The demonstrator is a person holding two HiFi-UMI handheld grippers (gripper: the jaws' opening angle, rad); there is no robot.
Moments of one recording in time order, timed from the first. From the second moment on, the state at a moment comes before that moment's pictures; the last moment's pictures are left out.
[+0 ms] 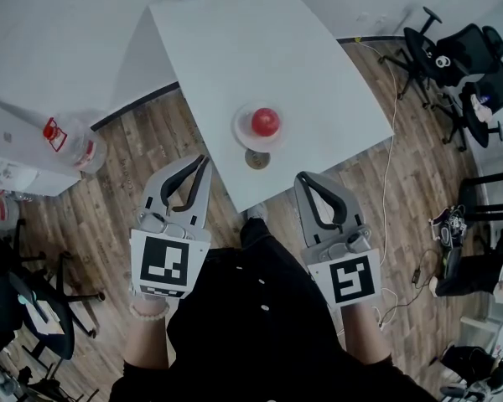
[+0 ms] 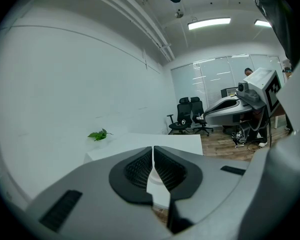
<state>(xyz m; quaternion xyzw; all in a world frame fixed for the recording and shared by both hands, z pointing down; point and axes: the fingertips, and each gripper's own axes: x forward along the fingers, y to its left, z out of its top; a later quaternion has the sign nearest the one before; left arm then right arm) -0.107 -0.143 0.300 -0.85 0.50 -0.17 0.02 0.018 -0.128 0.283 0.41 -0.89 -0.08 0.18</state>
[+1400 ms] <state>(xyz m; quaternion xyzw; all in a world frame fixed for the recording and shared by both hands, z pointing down) -0.106 -0.115 0.294 -0.86 0.49 -0.16 0.02 0.005 -0.092 0.283 0.42 -0.88 -0.09 0.18</state>
